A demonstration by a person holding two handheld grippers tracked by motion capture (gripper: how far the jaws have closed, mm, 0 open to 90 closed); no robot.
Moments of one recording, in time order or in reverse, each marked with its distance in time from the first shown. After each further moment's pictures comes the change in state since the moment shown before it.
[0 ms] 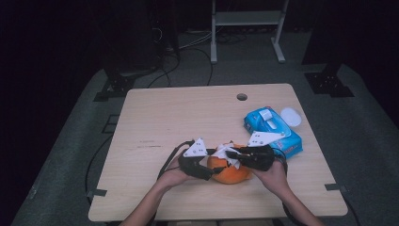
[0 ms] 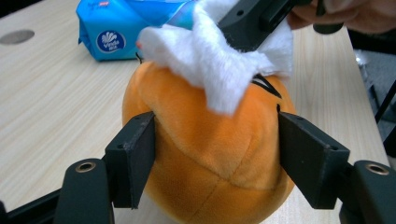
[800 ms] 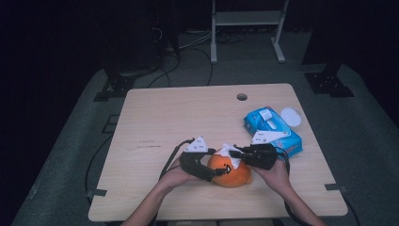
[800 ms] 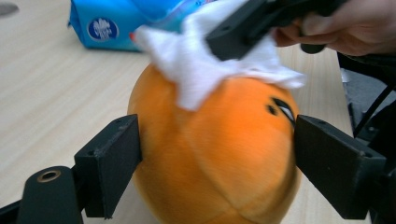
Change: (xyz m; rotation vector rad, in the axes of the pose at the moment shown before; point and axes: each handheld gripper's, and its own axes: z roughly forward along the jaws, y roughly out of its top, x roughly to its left) left arm 0.002 0.001 0.004 0.013 -0.051 -0.164; right arm -0.013 -0.014 -0.004 0.012 -0.004 0.068
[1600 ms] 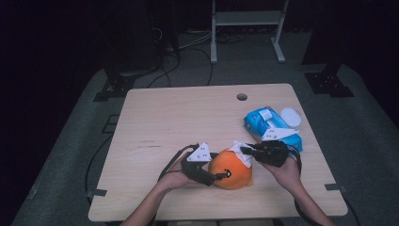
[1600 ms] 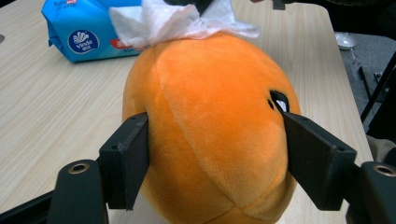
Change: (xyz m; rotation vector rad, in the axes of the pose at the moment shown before) left arm -0.011 -0.001 0.000 0.026 0.003 0.193; right arm -0.023 -0.006 -0.023 0.038 -0.074 0.026
